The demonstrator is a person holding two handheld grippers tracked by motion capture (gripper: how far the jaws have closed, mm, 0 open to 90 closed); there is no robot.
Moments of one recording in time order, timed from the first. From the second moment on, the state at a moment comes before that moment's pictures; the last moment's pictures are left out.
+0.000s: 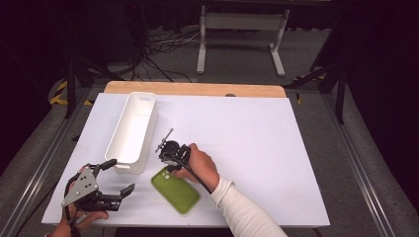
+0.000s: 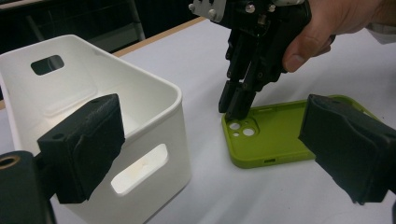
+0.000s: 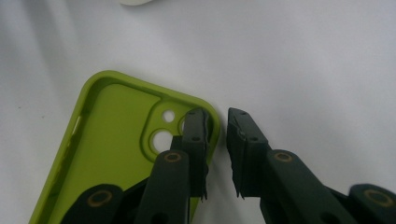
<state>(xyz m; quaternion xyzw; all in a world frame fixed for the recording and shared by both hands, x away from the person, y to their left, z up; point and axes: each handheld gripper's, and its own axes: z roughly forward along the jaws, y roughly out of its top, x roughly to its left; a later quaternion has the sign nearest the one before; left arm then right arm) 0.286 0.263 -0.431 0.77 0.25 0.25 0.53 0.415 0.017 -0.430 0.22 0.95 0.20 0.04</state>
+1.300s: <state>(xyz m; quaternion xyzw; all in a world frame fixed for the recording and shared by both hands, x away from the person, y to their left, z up) 0.289 0.260 -0.429 0.77 0.25 0.25 0.54 0.397 -0.026 -0.395 0.24 0.91 0.32 0.14</state>
